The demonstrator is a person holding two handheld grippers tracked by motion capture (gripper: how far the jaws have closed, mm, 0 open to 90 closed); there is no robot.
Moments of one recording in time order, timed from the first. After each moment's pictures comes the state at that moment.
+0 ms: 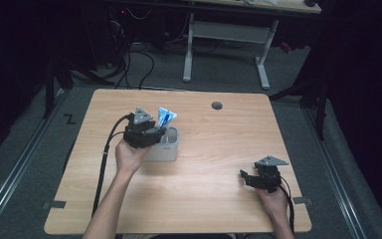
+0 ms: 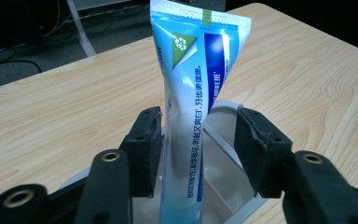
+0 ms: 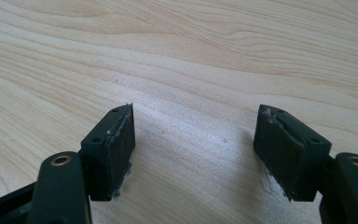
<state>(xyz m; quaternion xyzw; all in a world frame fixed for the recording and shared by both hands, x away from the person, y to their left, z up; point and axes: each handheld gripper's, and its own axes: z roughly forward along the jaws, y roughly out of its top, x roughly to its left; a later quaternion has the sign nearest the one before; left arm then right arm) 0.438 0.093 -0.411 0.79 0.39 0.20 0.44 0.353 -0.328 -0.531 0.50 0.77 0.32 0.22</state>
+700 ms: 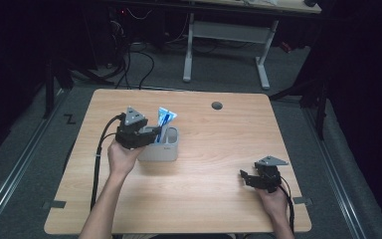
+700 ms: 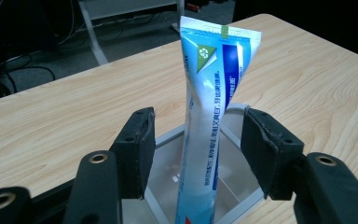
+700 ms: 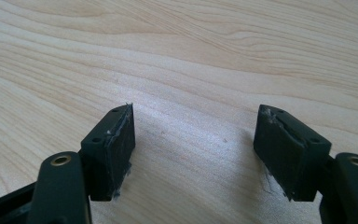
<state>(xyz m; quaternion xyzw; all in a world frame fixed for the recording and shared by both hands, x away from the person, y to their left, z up) 0.429 0.111 -0.402 0.77 0.39 0.22 0.45 0.353 -0.328 -0.531 0.50 0.77 0.32 0.22</state>
